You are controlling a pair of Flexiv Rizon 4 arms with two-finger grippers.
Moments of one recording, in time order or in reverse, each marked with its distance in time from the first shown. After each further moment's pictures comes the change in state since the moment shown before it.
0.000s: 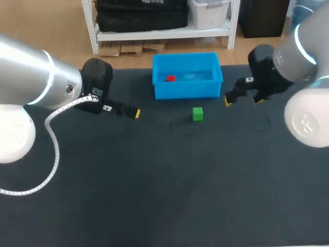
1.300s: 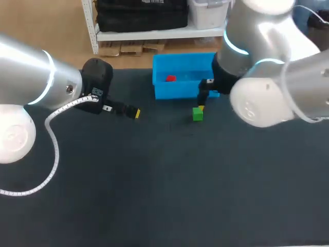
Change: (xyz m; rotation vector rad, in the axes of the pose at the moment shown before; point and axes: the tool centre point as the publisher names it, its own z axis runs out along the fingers) left arm 0.000 0.000 0.000 -0.001 0.001 0.000; right arm -0.014 0.038 0.070 0.210 0.195 0.177
